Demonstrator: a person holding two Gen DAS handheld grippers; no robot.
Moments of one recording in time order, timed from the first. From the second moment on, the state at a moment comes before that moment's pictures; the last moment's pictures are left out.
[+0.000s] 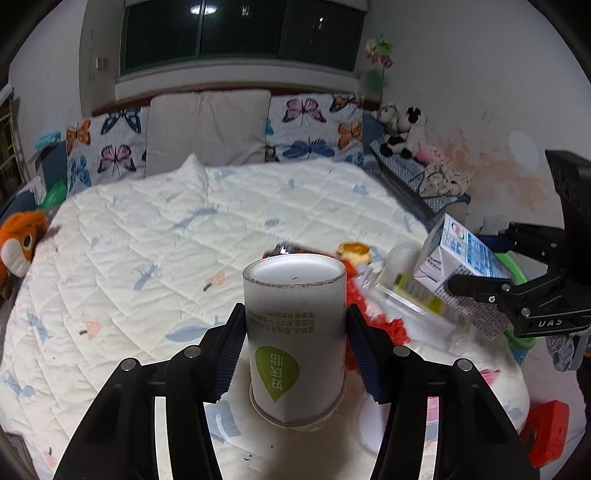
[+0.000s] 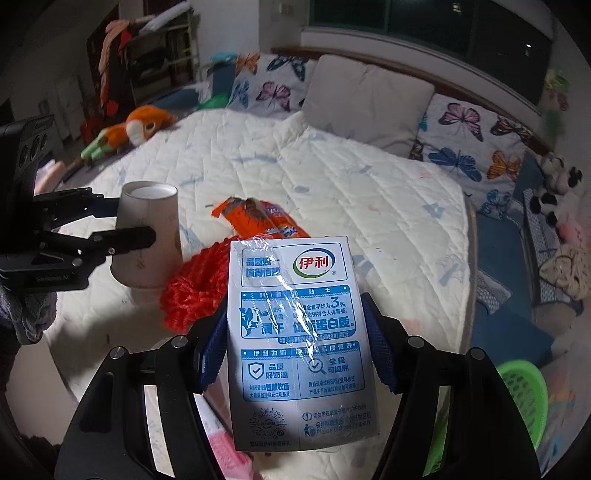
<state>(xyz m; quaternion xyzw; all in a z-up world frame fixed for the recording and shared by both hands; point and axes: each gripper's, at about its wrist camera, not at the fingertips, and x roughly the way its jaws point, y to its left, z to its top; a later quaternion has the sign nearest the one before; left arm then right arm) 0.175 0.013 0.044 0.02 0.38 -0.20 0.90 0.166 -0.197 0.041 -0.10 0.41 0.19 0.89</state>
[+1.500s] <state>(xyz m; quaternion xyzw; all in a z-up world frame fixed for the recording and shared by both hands) 0.139 -0.258 0.063 0.08 0.37 -0.39 0.84 0.076 -0.472 -0.014 0.04 0.42 -0.07 0.90</state>
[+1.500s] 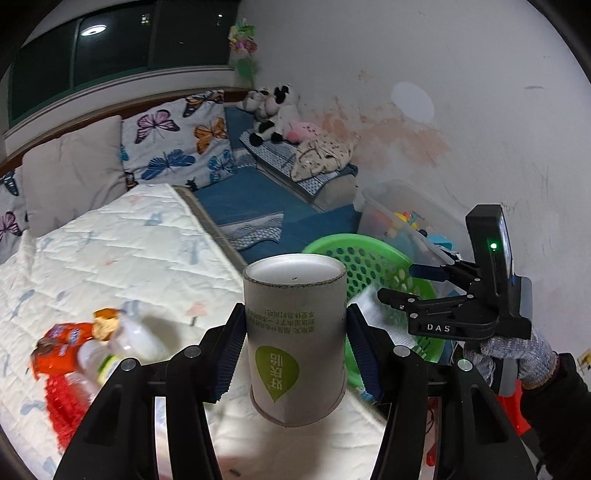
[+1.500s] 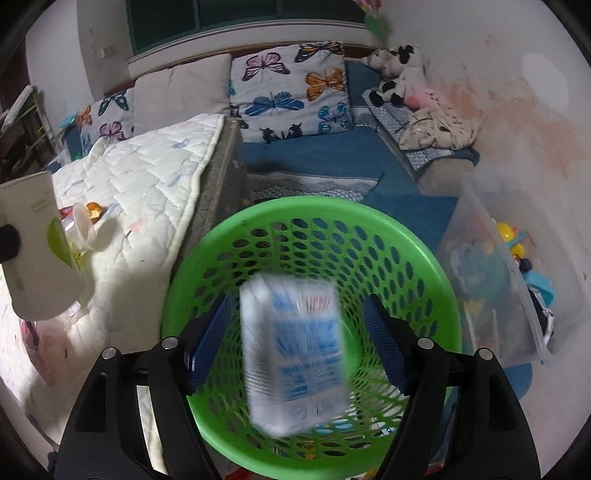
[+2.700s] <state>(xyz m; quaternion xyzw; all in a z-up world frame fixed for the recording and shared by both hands) 0.132 -0.309 0.034 0.08 0.40 -0.40 0.82 -0.007 -0.483 0.005 0.09 0.36 -0.08 0.93</state>
